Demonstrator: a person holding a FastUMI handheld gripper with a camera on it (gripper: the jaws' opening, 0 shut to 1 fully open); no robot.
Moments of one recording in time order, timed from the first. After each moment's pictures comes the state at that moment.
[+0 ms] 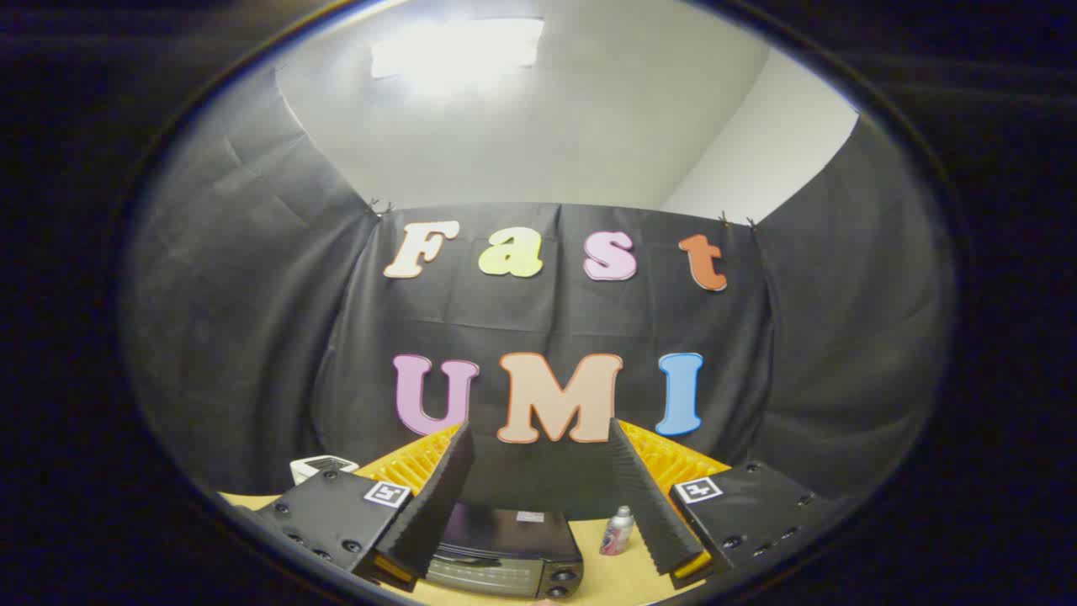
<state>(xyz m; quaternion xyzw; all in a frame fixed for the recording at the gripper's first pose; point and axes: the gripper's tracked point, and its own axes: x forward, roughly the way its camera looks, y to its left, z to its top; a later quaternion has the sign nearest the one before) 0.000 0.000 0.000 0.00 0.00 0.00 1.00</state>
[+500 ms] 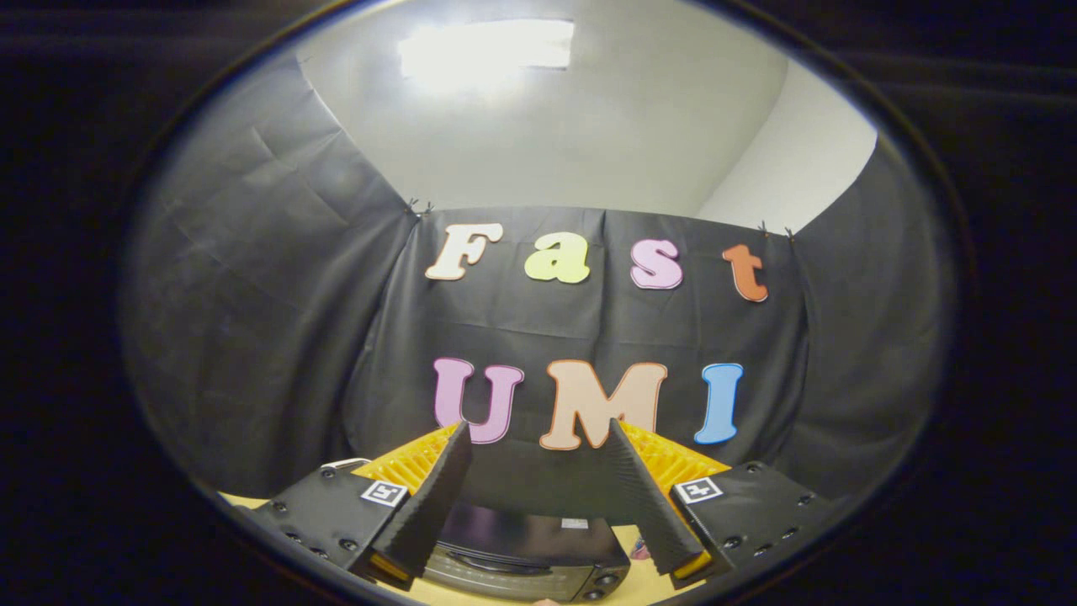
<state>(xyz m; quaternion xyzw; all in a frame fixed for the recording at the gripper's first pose) 0.005 0.056 0.007 -0.01 0.00 0.04 1.00</state>
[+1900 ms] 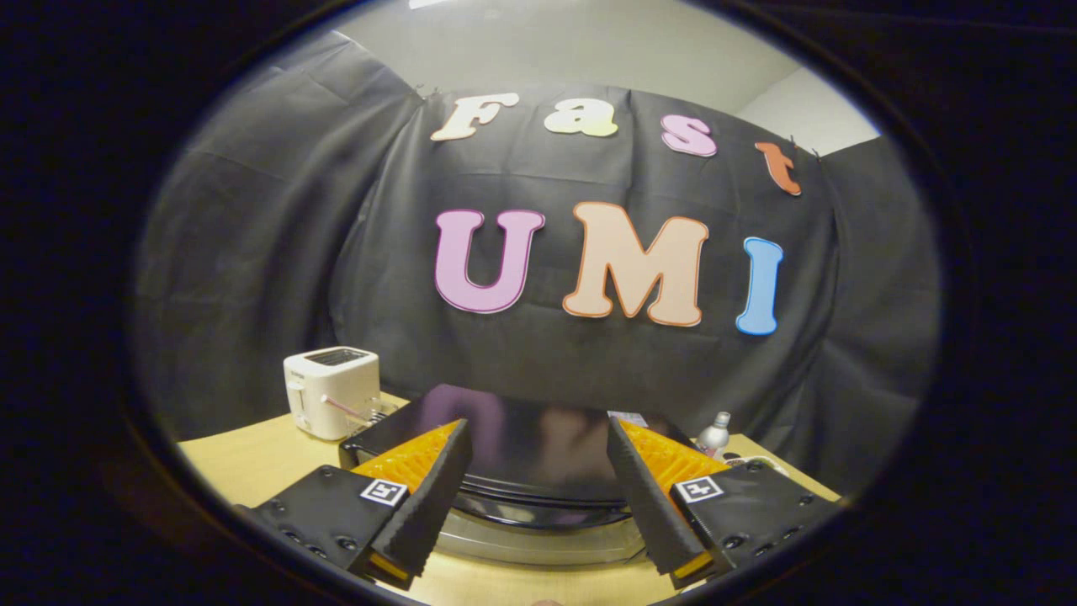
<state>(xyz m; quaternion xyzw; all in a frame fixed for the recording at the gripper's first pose) 0.058 0.099 -0.269 -0.04 0.20 0.03 0.98</state>
